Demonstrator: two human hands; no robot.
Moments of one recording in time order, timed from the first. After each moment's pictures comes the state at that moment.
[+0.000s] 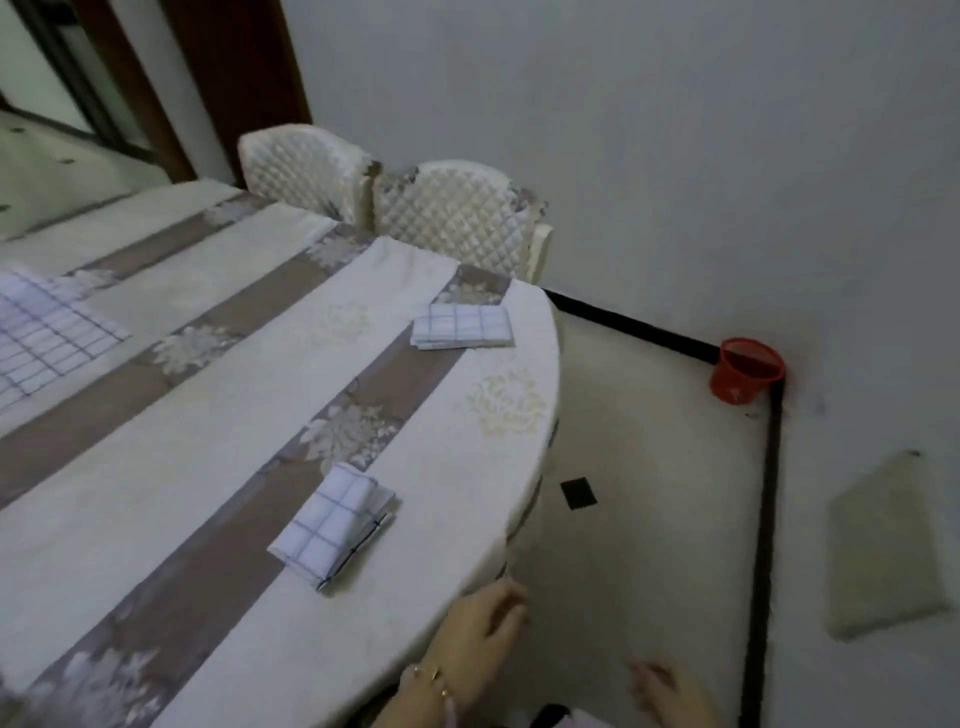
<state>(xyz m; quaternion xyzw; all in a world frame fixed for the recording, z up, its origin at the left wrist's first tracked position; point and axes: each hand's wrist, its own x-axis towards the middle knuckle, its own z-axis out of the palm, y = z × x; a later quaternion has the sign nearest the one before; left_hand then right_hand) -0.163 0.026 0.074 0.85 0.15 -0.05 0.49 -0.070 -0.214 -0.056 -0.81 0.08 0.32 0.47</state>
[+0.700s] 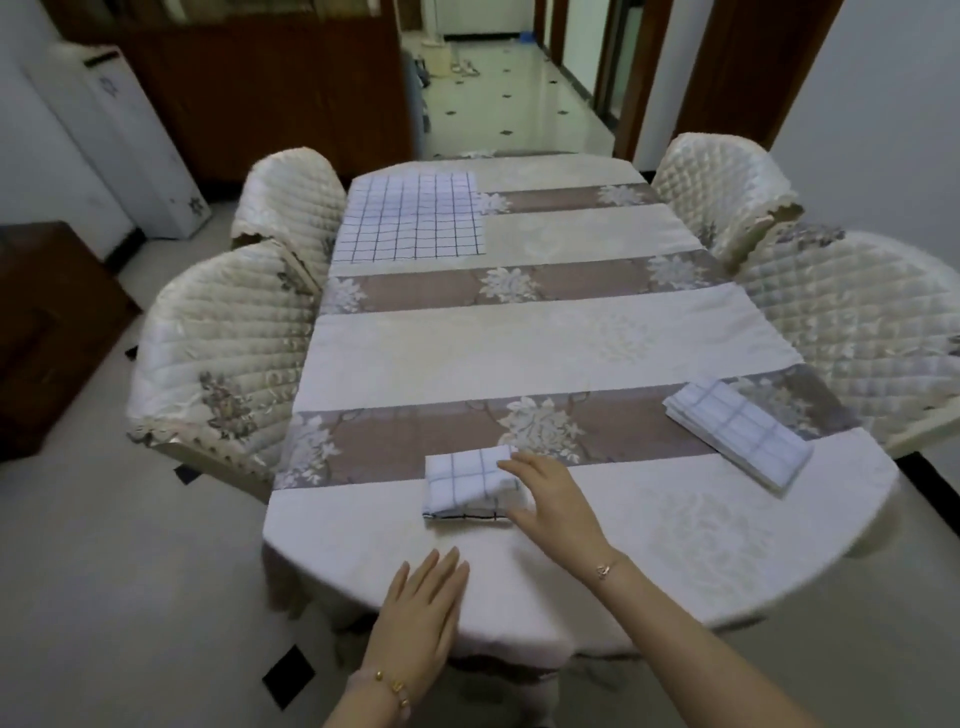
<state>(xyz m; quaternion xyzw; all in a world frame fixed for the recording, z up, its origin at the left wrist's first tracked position) -0.193 0.032 0.021 0.81 0.56 -0.05 0.17 0.021 0.111 0.068 -0.58 -0.76 0.19 0.23</state>
